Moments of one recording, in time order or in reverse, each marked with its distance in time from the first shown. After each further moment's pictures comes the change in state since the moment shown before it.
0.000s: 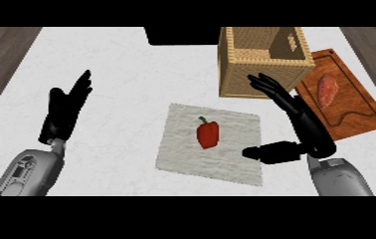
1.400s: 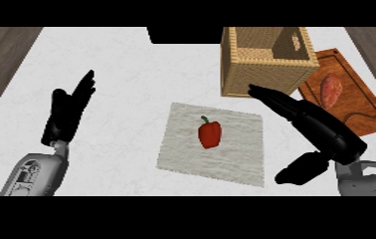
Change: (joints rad) left arm 0.028 -0.087 0.077 -0.084 -0.109 -0.062 0.060; right arm -0.004 -0.099 -0.031 -0.191 0.144 0.448 0.374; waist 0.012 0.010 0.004
